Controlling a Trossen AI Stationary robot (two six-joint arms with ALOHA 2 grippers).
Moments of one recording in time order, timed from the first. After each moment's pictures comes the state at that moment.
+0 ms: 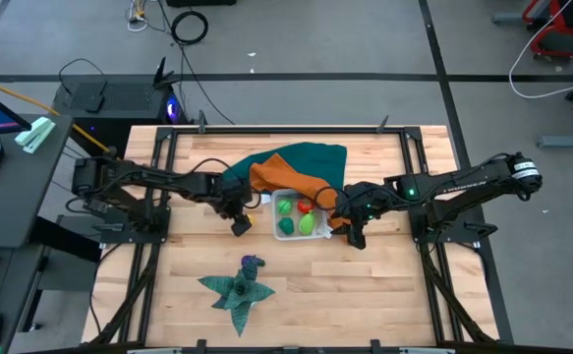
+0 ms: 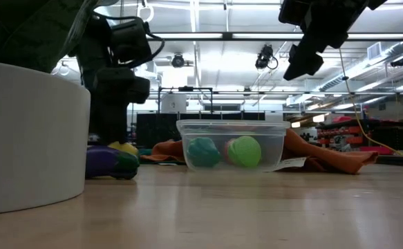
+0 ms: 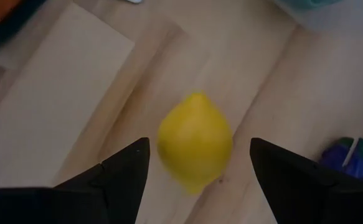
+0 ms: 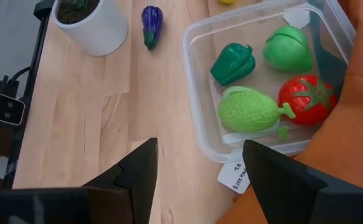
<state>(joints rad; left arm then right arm) 0.14 1.49 0.75 -0.41 0.14 -0.49 0.09 1.17 0.84 -0.46 -0.10 0.27</state>
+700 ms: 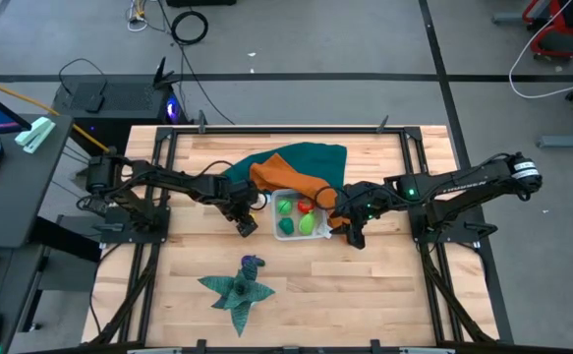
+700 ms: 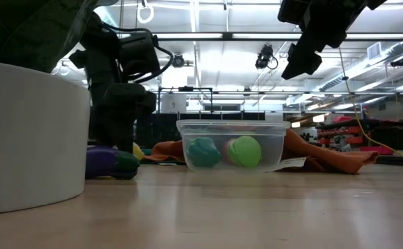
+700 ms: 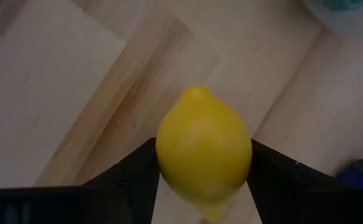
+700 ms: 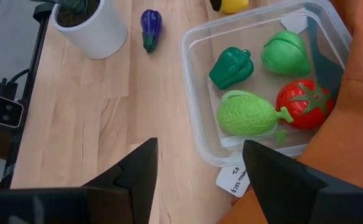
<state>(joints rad) 0.13 1.61 0.77 -0.33 0.16 -0.53 0.09 1.17 0.84 -0.44 -0.09 0.27</state>
